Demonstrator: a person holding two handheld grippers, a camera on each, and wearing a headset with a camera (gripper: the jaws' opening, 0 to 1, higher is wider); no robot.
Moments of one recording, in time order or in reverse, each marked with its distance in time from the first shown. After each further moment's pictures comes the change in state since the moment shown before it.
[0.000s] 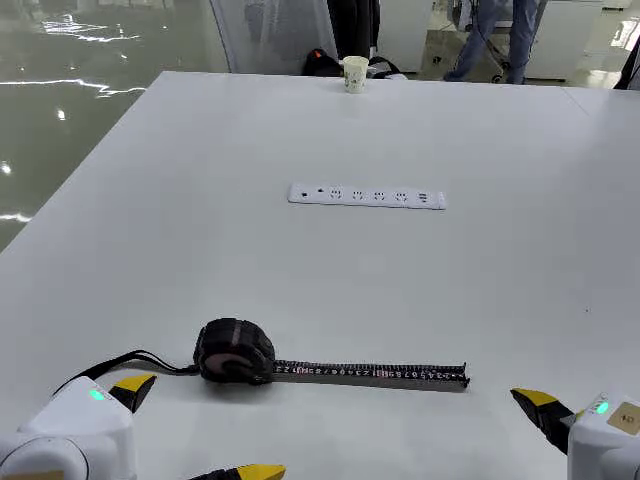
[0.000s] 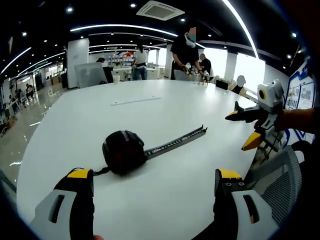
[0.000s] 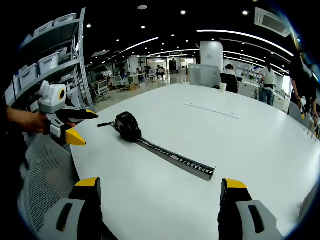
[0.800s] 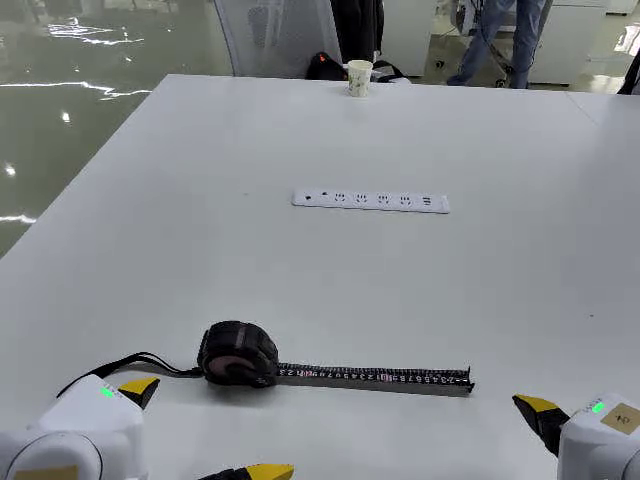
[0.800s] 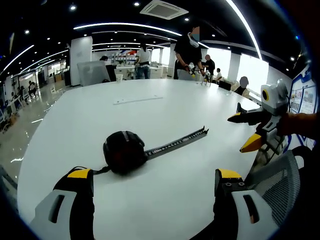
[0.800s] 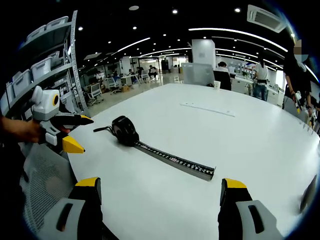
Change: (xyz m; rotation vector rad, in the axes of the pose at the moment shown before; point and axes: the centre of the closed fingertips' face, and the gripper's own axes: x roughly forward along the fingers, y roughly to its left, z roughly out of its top) left arm -0.001 -0.002 0.003 -0.020 0.012 0.023; right arm 0.001 0.003 0.007 0.054 0.001 -0.048
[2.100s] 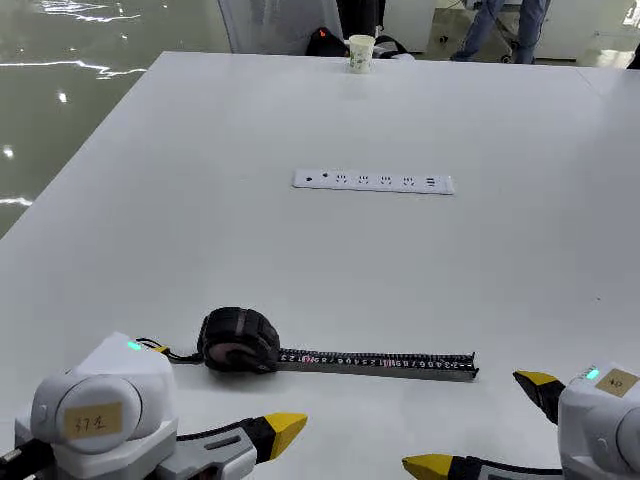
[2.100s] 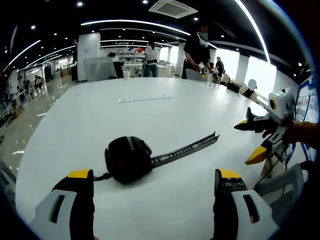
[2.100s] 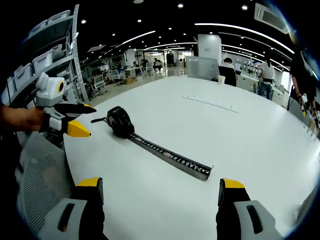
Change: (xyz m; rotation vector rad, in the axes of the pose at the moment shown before) left arm 0.031 0.014 0.011 -0.053 0.018 0.053; right arm 0.018 -0.021 -0.012 -0.048 0.078 0.033
